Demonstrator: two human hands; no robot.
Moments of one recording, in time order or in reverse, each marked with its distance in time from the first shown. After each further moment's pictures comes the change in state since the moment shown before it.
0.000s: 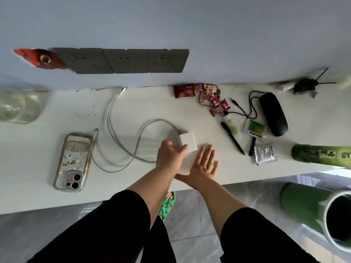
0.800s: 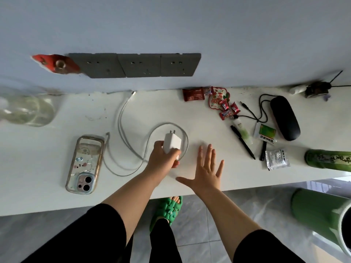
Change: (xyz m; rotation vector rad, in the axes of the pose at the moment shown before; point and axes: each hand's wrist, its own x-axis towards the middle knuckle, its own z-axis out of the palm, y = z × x) left_hand 0.001 -0.020 -0.081 -0.312 -0.142 0.076; right_hand -0.030 -0.038 0.000 -0.101 0.126 -0.139
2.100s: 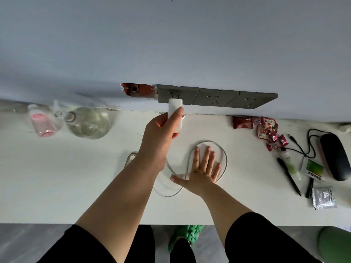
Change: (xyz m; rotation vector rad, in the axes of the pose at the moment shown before) left_hand 0.006 0.113 -0.159 -0.396 0.110 0.281; right_hand 0.041 -0.168 0.003 -0.100 -0.180 -0.047
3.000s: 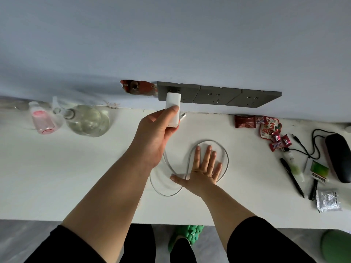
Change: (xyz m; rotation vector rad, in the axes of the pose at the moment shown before) left_hand 0.005 0.006 -0.007 -0.290 -0.010 -0.099; right_hand -0.002 0.002 0.000 0.009 0.024 -0.045
